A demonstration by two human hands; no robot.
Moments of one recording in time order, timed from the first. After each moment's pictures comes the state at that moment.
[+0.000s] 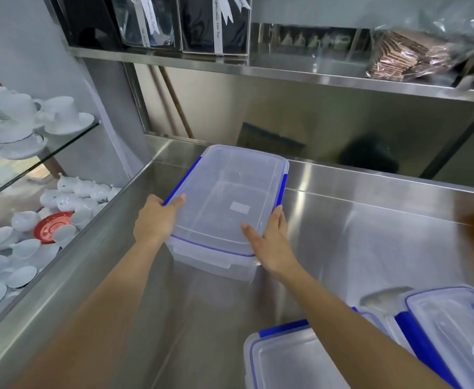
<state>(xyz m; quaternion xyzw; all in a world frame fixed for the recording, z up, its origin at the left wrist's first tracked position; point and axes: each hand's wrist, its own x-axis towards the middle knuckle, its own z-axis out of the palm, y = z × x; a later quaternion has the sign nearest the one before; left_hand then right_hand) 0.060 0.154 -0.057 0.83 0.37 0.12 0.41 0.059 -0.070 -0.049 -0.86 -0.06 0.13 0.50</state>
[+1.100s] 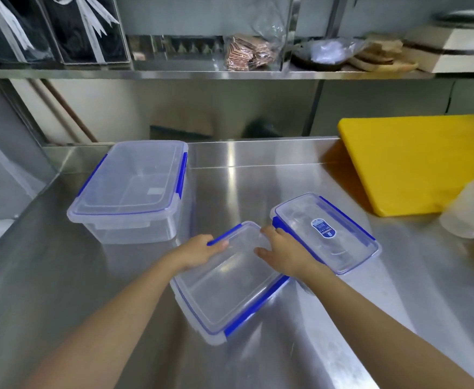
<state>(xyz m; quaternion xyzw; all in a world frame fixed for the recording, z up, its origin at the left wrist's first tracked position) -0.047 -0.056 -0.060 0.91 -0.04 -0.24 0.34 -0.093 -0.254 -0.033 -0.96 0.00 0.13 0.24</state>
